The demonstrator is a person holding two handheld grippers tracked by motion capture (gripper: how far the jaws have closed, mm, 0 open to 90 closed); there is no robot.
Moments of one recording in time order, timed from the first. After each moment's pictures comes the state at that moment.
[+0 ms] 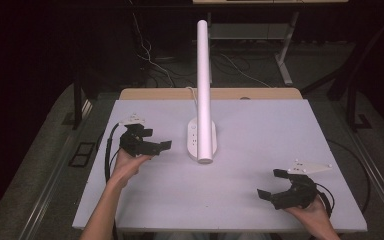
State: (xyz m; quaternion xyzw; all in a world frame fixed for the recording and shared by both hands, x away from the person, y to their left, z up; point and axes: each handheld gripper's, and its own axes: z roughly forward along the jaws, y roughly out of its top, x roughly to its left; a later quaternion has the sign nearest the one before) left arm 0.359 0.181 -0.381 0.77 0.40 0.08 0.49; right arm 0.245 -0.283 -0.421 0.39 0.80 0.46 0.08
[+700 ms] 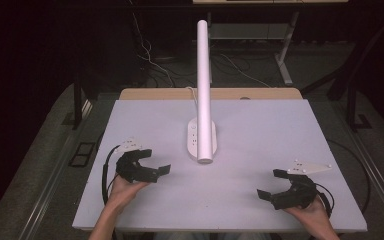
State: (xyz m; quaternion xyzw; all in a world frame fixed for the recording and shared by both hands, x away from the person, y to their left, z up) left arm 0.296 0.182 -0.405 0.78 0.38 0.07 0.50; right arm 0.245 -0.282 -0.421 0.39 0.80 0.46 0.08
